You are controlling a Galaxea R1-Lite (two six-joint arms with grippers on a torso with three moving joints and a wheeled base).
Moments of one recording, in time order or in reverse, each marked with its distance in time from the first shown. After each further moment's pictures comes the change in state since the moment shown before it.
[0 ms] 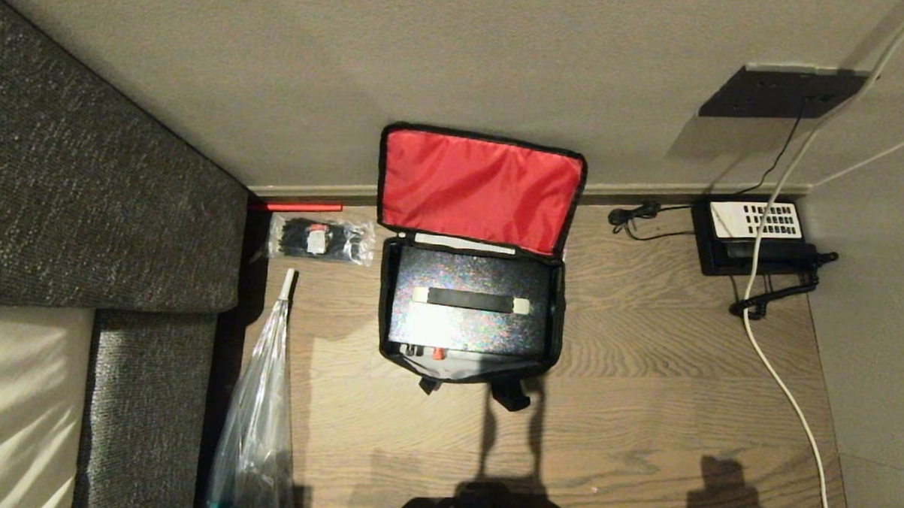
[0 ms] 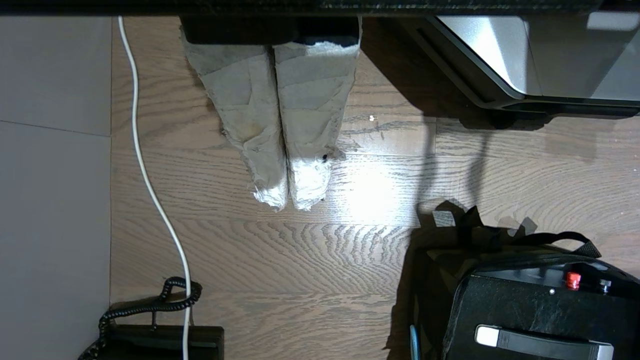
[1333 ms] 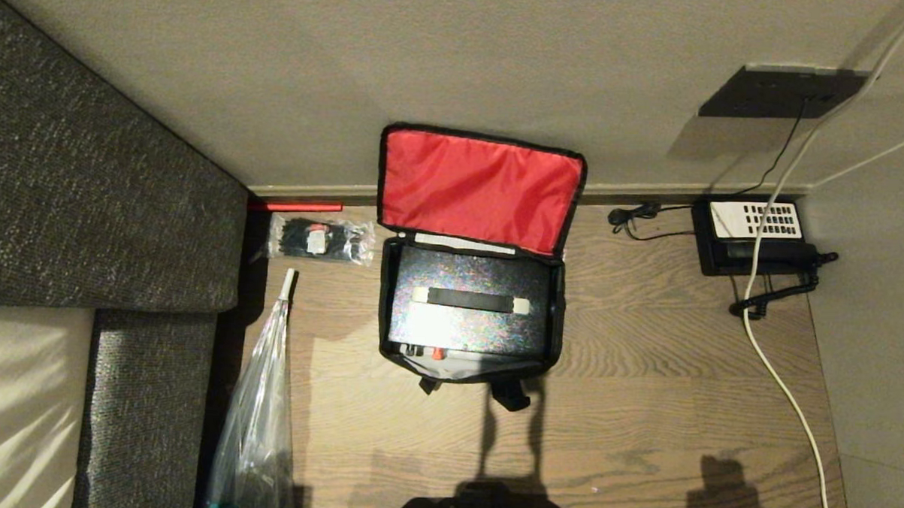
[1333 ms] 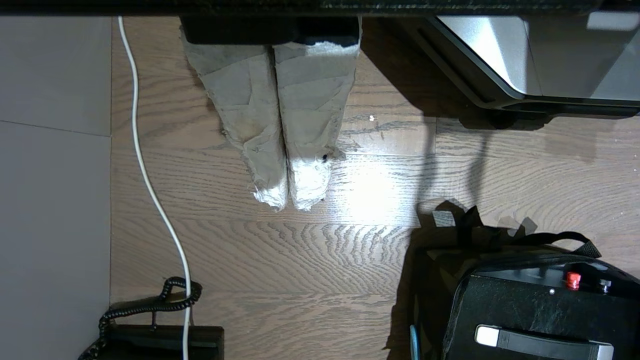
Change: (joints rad) left arm 0.000 0.000 0.000 0.000 0.000 0.000; right arm 0.000 0.001 0.000 0.000 0.000 0.000
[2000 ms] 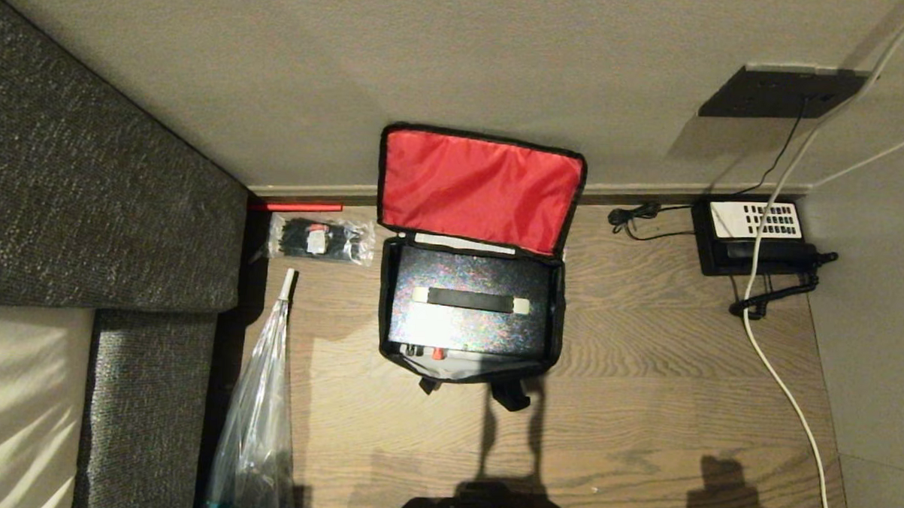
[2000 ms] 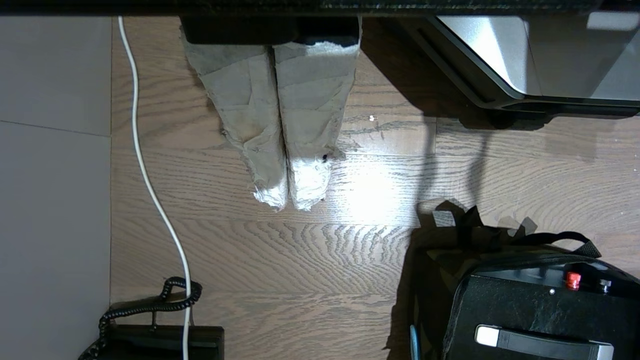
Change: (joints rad) left arm 0.000 0.000 0.000 0.000 0.000 0.000; right arm 0.000 0.001 0.000 0.000 0.000 0.000
